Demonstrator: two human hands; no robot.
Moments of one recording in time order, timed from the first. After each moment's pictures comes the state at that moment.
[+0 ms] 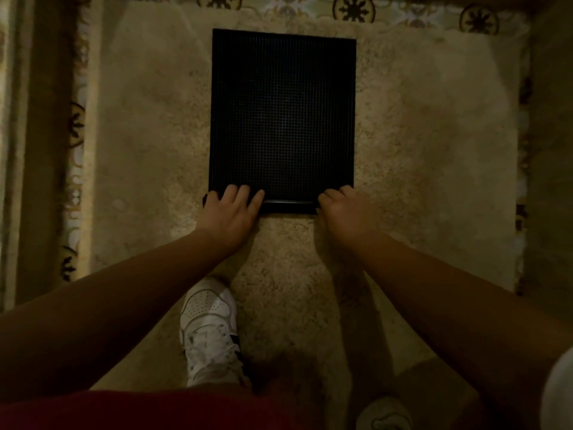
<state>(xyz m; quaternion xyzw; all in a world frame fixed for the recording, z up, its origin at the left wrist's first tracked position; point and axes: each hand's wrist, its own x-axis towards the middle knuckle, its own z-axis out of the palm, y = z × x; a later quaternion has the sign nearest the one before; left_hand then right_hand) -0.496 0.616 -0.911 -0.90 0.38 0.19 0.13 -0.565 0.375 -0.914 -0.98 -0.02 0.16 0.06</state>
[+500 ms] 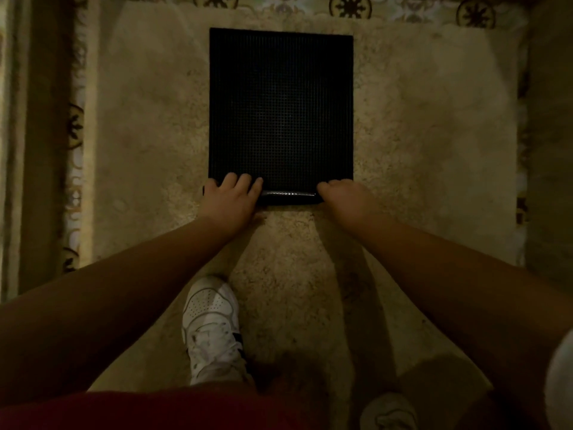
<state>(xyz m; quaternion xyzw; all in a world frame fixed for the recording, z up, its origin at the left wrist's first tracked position) -0.478 0.608 -0.916 -0.91 0.36 0.19 0.11 -0.542 0.368 -0.903 -0.97 -0.04 0.25 0.06</state>
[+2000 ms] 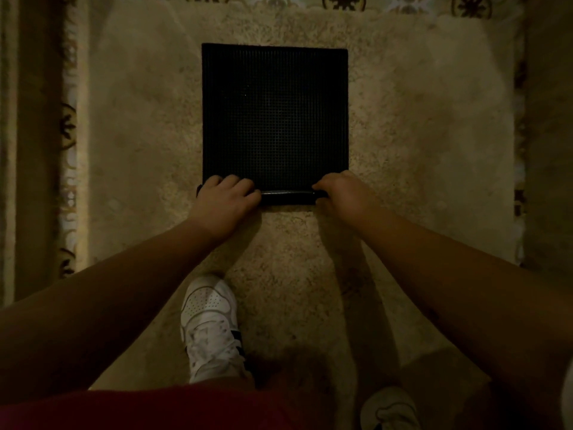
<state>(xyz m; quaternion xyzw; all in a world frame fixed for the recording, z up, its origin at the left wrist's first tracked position) -0.476 0.618 -0.890 -0.87 0.46 0.18 0.06 -0.544 0.359 -0.903 -0.95 0.03 0.26 0.18</state>
